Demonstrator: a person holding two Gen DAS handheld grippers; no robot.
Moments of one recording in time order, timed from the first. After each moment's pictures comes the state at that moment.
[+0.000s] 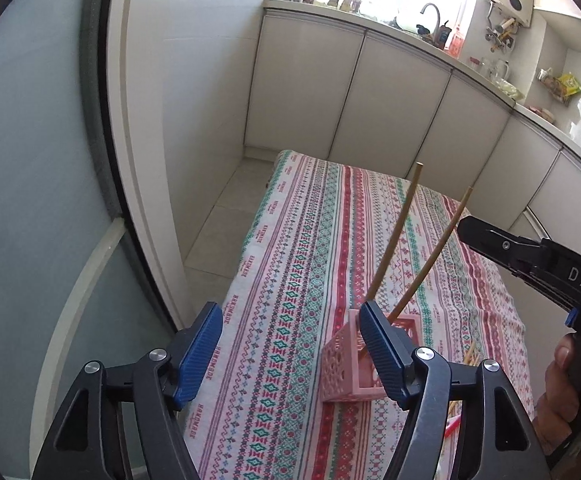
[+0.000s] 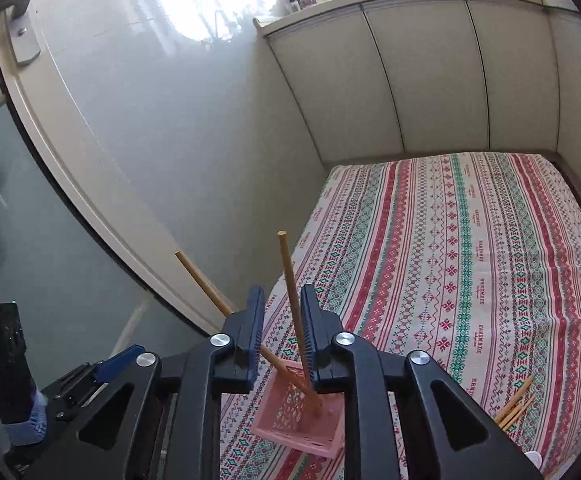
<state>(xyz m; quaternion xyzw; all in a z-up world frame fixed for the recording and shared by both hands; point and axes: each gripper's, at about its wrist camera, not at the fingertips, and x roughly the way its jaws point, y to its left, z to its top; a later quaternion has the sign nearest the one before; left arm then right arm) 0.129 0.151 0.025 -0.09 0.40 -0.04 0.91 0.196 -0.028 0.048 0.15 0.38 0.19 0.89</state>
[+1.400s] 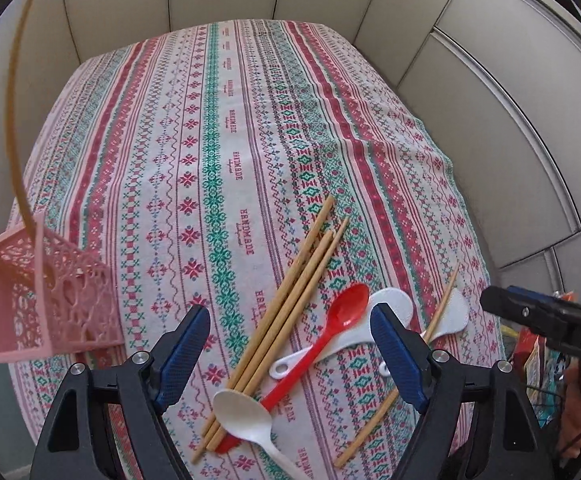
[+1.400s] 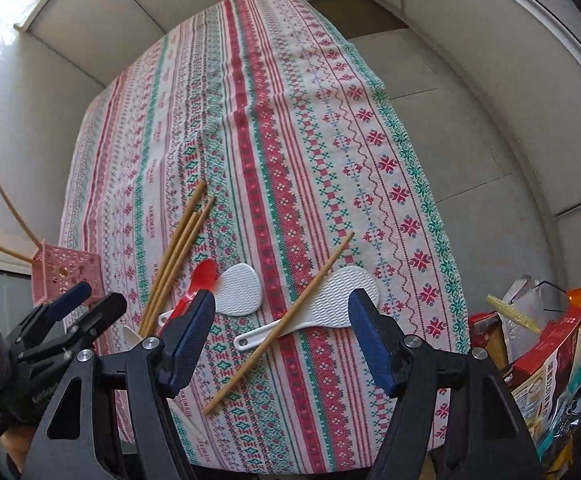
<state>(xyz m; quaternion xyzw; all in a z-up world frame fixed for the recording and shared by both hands) 0.146 -0.098 -0.062 0.03 0.58 -0.22 0.79 0.067 -0.306 -0.048 0.24 0.60 -0.07 0.76</state>
